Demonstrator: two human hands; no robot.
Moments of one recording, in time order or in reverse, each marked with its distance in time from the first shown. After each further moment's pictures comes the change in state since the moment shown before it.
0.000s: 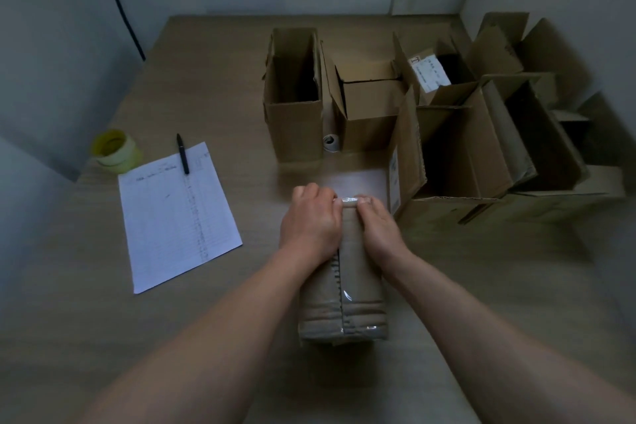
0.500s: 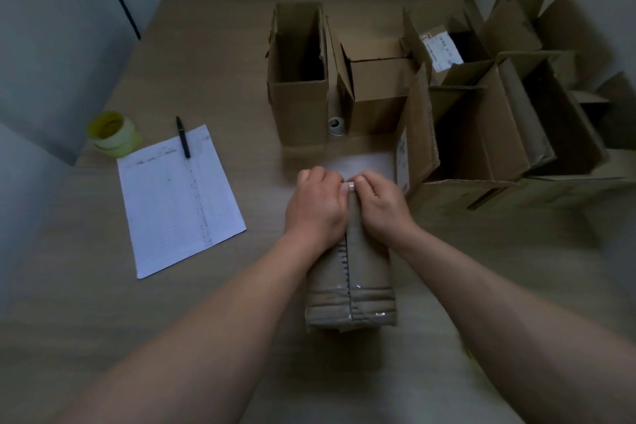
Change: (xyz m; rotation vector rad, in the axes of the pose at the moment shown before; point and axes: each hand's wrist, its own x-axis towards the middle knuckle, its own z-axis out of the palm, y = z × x) left_hand 0.003 -0.015 0.011 -0.027 0.052 0.069; right_hand 0.021 0.002 0.005 -0.301 0.008 -0.371
